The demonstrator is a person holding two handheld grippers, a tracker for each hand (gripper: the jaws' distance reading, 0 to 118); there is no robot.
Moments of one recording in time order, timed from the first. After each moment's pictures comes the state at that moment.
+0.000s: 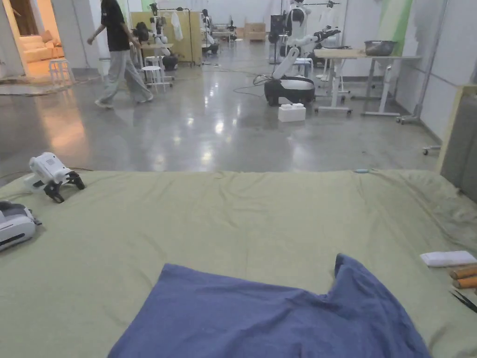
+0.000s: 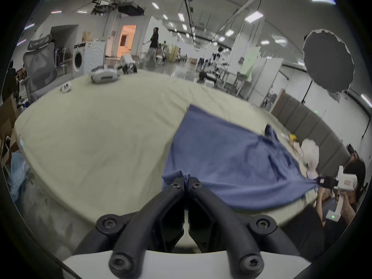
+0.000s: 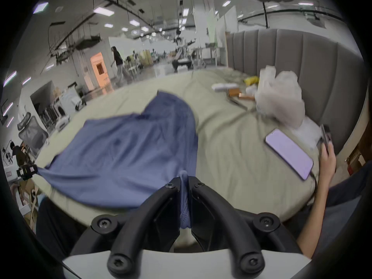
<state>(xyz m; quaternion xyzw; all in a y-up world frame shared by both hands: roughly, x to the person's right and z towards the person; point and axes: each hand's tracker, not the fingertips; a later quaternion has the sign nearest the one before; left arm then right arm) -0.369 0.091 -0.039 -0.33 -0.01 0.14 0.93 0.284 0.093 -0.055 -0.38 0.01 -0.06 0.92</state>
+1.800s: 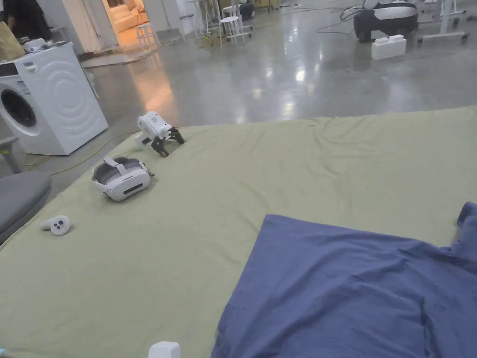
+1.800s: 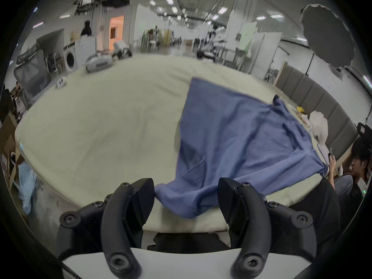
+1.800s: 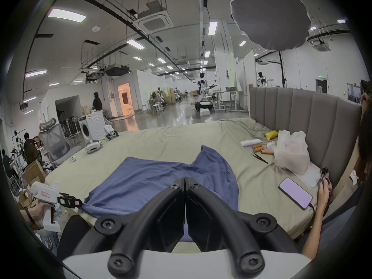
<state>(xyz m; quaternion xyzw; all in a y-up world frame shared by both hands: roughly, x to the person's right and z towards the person) -0.370 0.046 -0.064 -0.41 -0.01 0.10 0.91 0.187 0.211 0.006 -0.18 0.06 -0.05 0.98</state>
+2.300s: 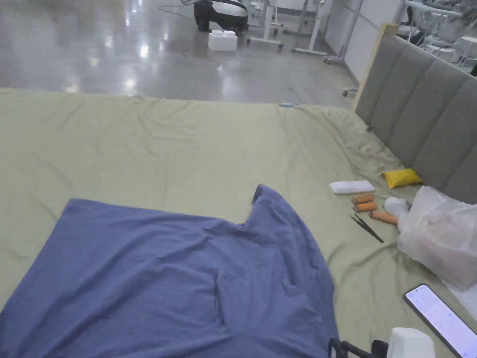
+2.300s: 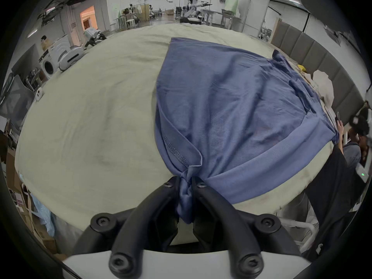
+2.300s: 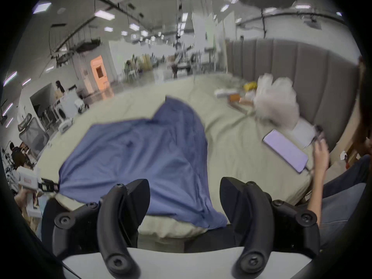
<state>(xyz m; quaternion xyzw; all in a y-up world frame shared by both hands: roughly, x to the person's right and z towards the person) -0.341 0.042 -0.108 -0.50 -0.06 0.00 0.87 0.262 0.100 -0.059 -0.39 0.01 -0.06 0.92</state>
